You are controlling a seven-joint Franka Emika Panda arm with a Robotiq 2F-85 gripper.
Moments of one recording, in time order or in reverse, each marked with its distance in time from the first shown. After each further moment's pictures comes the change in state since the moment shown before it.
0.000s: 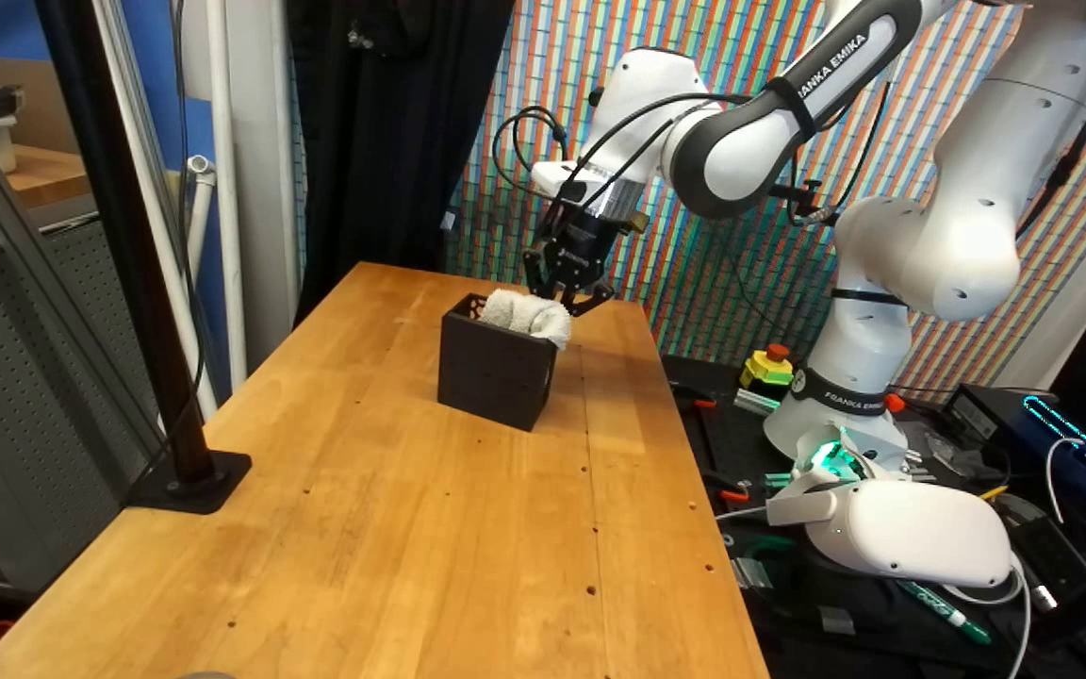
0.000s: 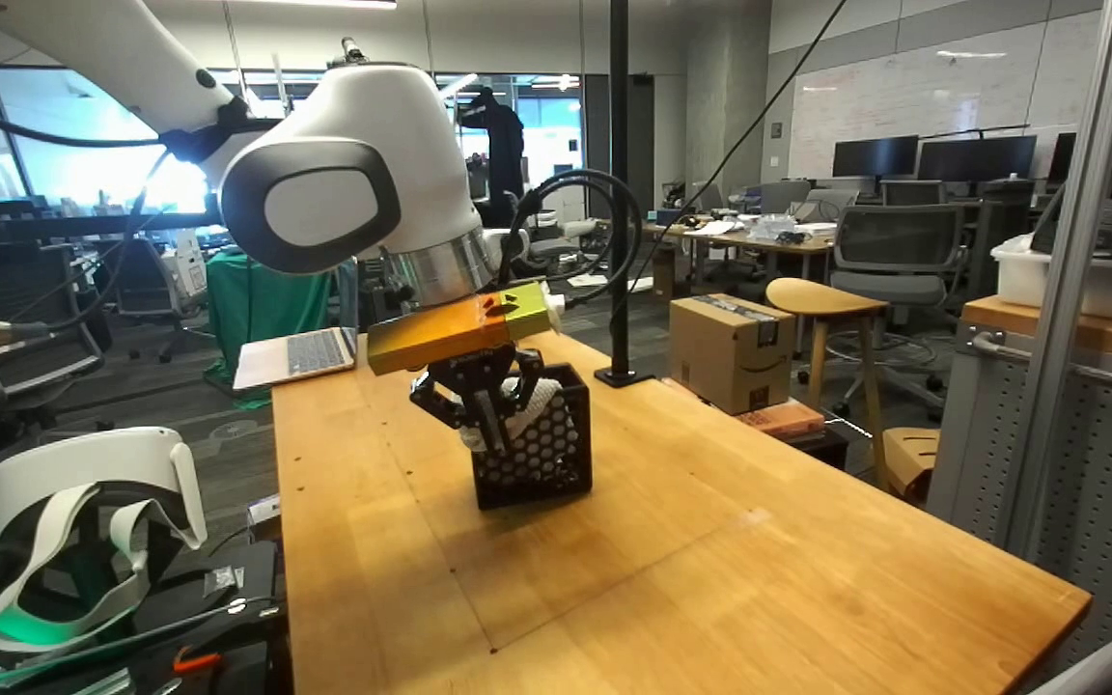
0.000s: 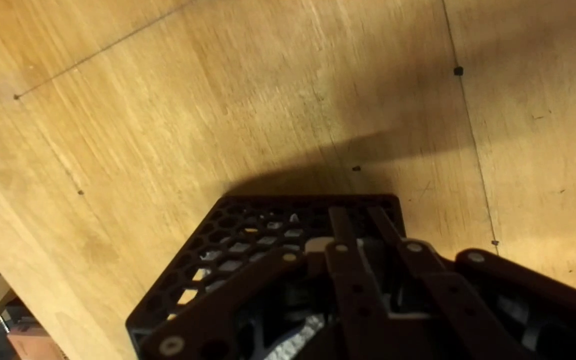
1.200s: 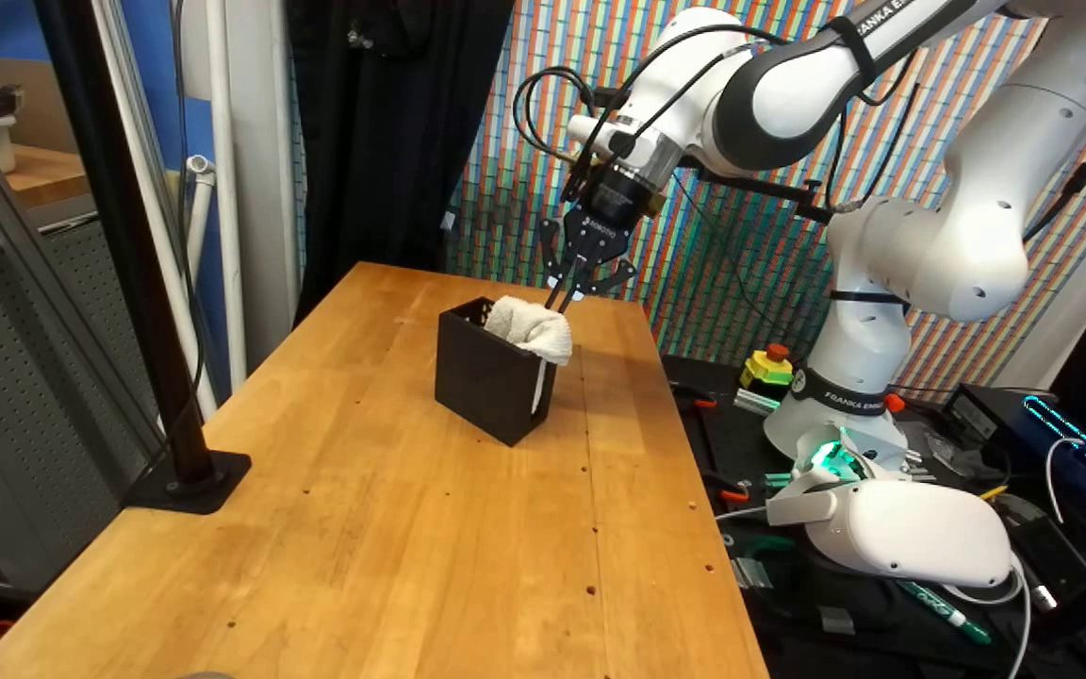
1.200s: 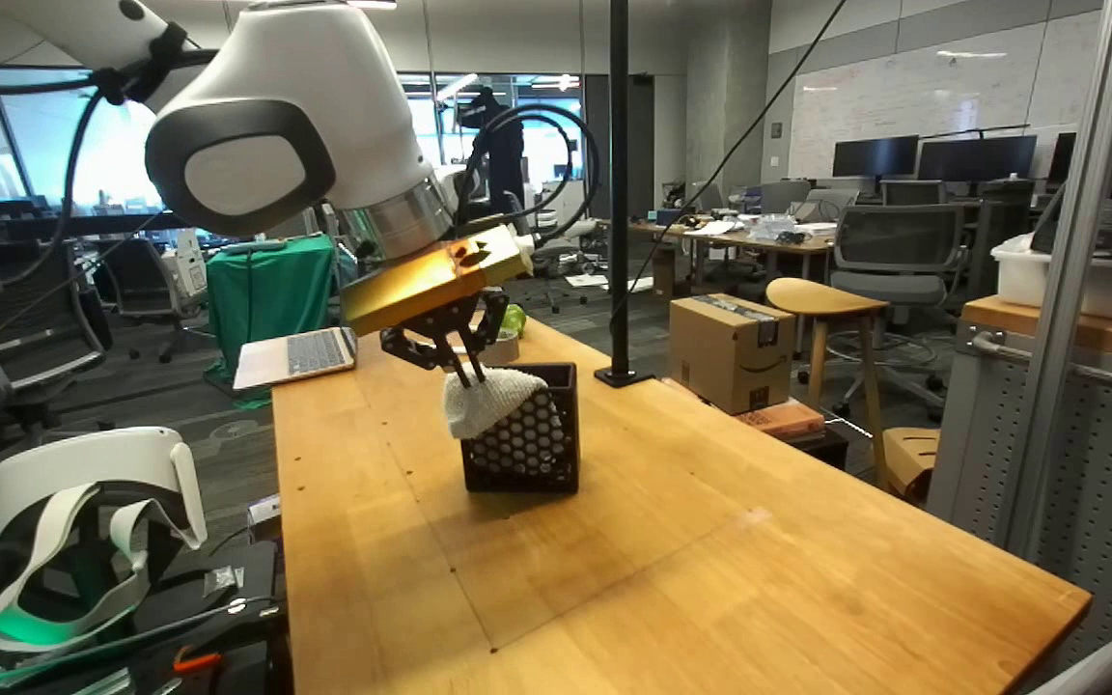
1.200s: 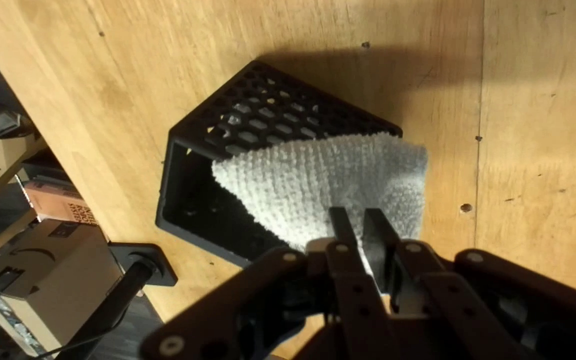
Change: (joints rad) arm 0.157 -0.180 -0.078 -0.065 0.275 0.023 -0.314
